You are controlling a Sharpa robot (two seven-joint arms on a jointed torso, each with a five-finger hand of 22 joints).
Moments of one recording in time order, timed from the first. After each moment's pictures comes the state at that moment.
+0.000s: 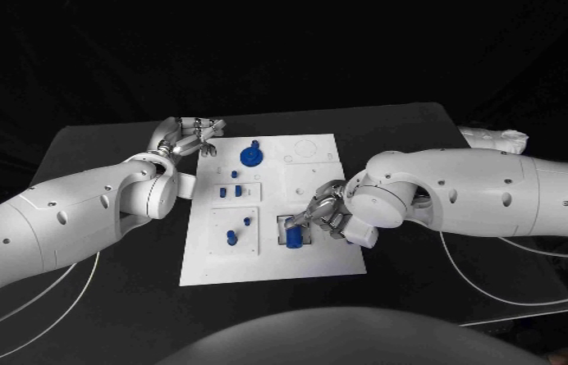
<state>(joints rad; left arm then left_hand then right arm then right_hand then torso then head) 1.21 -0.65 -0.22 1.22 -0.18 -0.45 0.40 1.38 0.04 -0.16 0.29 0.25 0.95 0.16 0.10 0.10 1.09 0.11 0.14 0.07 1.19 0.04 1.01 0.88 0.16 1.01 0.15 0.54 1.18 1.25 -0.83 -0.24 1.74 -0.35 -0.21 -0.63 1.24 0.08 0.19 0.10 0.07 0.85 0.19 0.24 0.45 1.47 0.09 1.57 1.31 1.46 0.02 1.57 1.31 0.01 1.47 0.13 1.57 1.31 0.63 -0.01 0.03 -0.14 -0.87</state>
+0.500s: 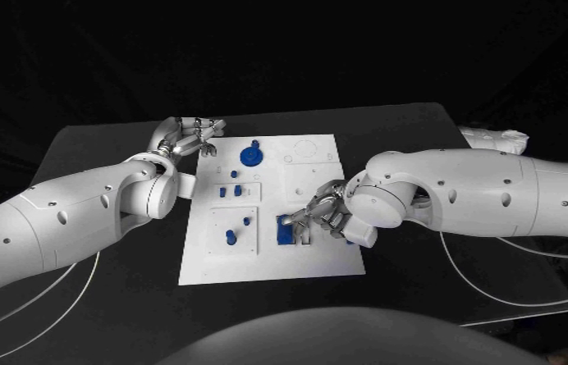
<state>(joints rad) 1.21 -0.65 -0.22 1.22 -0.18 -0.45 0.39 1.38 0.04 -0.16 0.29 0.25 0.95 0.16 0.10 0.10 1.09 0.11 0.14 0.07 1.19 0.04 1.01 0.88 0.16 1.01 0.15 0.54 1.18 1.25 -0.83 -0.24 1.73 -0.35 -0.22 -0.63 1.16 0.00 0.09 0.13 0.05 0.88 0.17 0.22 0.45 1.47 0.10 1.57 1.31 1.47 0.03 1.57 1.31 0.01 1.47 0.14 1.57 1.31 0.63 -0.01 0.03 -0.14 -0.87</state>
